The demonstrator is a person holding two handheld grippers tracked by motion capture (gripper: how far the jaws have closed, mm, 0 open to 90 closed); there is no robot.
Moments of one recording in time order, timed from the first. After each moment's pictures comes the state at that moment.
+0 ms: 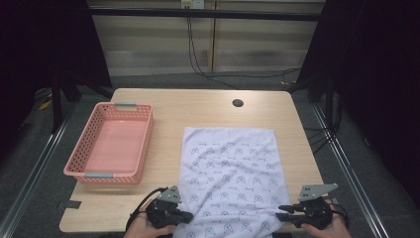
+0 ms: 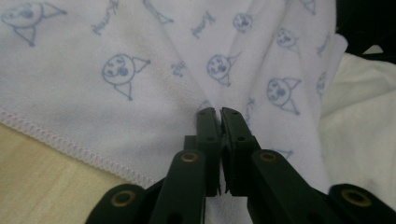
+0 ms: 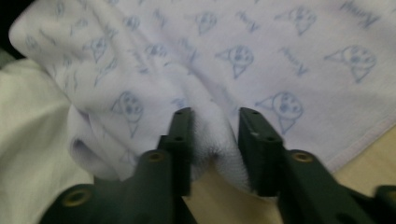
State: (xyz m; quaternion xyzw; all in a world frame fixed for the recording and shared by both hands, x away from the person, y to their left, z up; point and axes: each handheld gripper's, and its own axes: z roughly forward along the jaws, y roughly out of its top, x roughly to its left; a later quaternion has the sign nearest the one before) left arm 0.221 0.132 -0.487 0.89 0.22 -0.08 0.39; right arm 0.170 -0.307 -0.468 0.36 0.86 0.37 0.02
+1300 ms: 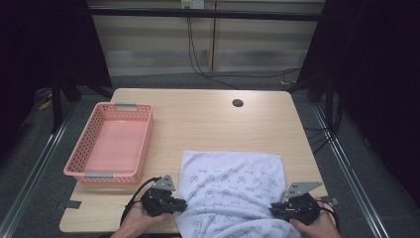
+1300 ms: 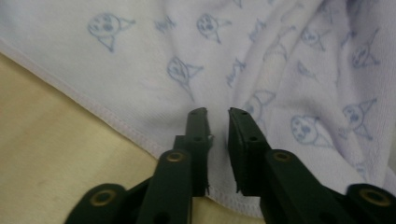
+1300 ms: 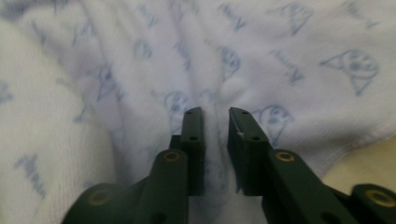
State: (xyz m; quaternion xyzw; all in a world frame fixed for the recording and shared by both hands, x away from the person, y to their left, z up) left arm 0.253 0.143 -0.488 0.89 0.24 -0.05 0.39; right arm 0.187 -0.288 -0.484 0.38 0.86 0.34 0.05
